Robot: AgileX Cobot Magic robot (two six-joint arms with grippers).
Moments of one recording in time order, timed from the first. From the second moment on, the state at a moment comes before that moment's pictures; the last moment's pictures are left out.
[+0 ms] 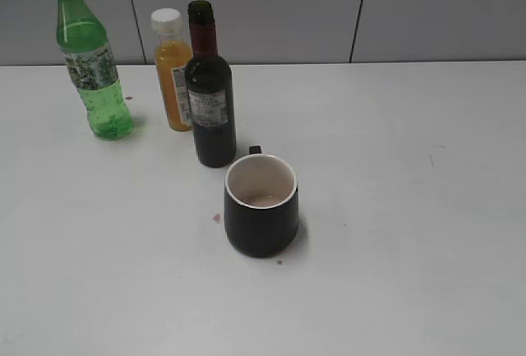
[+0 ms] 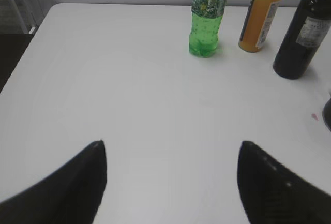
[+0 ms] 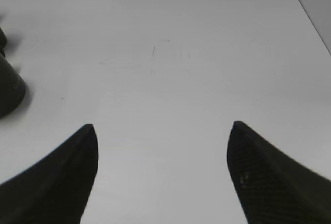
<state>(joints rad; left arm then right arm) -0.04 -0.01 -0.51 -0.08 1.05 0.07 -0.07 0.00 -0.42 0.16 0.95 -0.11</state>
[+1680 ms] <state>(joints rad) -0.34 1.49 -0.48 0.23 -0.82 -0.03 -0.07 0.00 -0.42 0.16 0.95 -0.11</state>
